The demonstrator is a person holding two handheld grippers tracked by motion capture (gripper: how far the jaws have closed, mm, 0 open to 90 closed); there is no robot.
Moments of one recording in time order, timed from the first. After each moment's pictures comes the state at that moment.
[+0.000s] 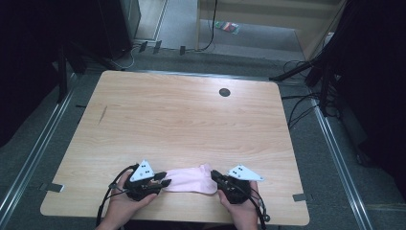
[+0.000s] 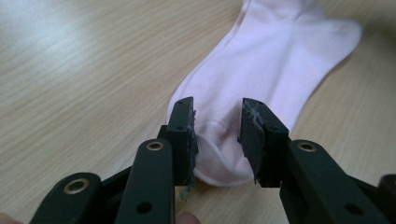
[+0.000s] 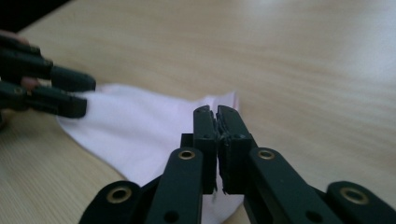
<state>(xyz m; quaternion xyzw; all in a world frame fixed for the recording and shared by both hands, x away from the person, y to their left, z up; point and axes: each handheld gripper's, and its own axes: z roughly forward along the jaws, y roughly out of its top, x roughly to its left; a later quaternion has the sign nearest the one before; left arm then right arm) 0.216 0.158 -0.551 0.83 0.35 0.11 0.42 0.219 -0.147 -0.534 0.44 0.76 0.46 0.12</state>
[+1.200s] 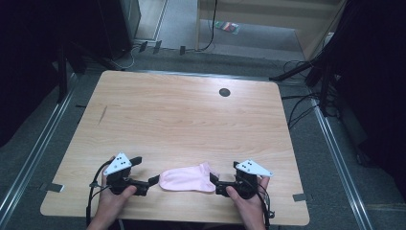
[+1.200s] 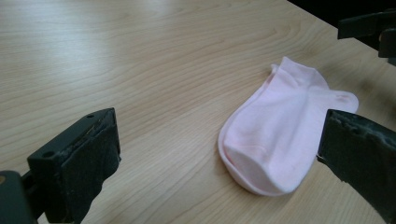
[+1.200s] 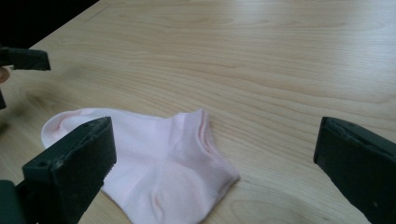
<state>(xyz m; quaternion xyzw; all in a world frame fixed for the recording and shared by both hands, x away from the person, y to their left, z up) 0.219 0.210 -0.537 0.74 0.42 0.12 0.51 0.230 -0.169 -0.521 0.47 0.73 0.48 0.13</state>
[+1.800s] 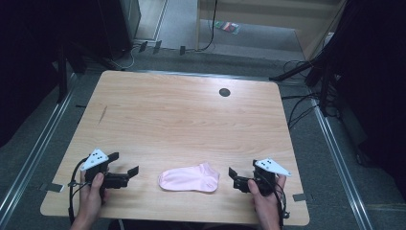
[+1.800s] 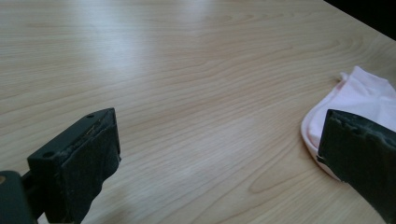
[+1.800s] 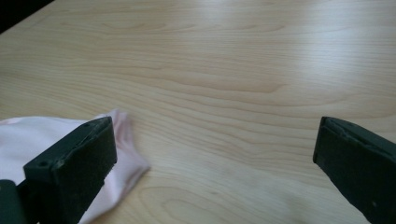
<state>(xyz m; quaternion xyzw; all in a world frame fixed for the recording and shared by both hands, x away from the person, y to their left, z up) 0.224 0.268 -0.541 0.71 0.48 0.17 0.49 0.240 -0.218 -0.524 0.51 0.70 0.46 0.18</state>
